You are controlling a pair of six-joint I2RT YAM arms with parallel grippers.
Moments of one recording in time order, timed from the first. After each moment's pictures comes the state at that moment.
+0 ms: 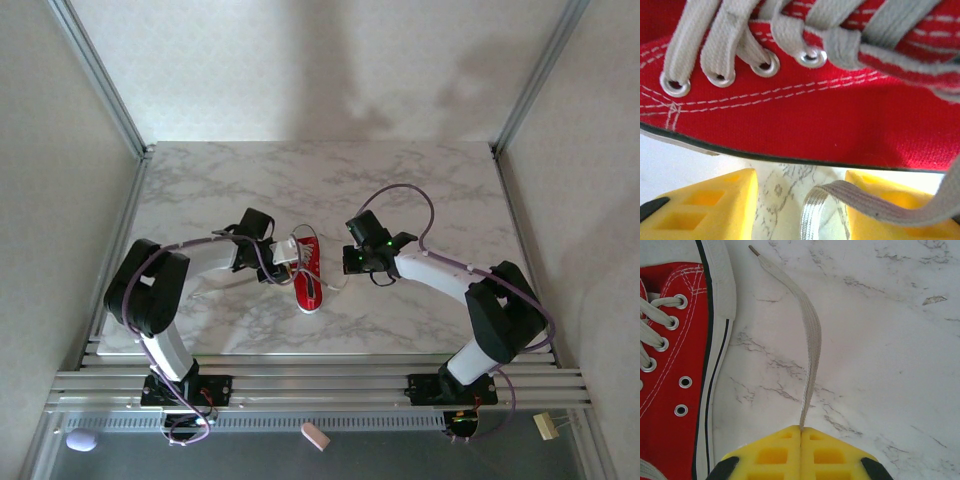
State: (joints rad) left arm -0.40 1.75 0.91 -0.28 0.36 0.81; right arm 0.68 1.58 0.97 -0.43 0.02 0.49
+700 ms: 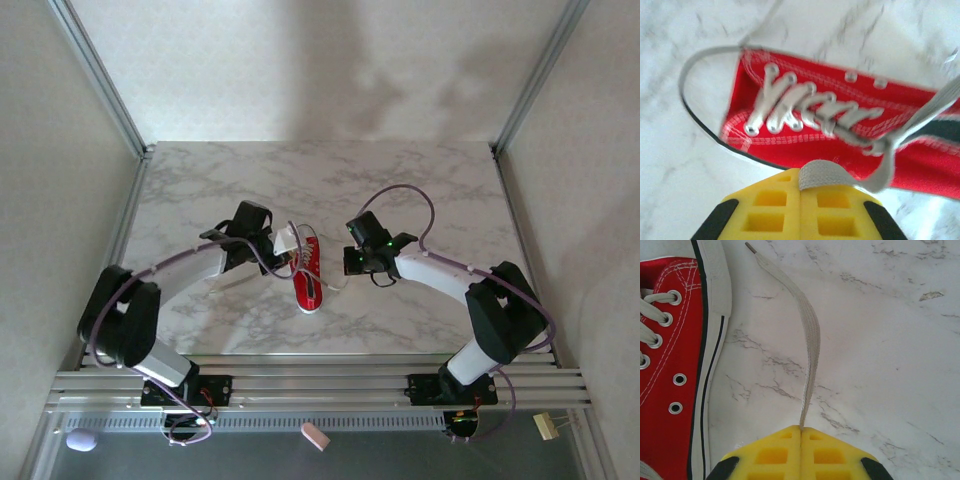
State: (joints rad) left arm -0.45 1.52 0.92 -0.30 0.33 0.64; right arm 0.68 1.57 0.97 -0.43 0.03 0.49
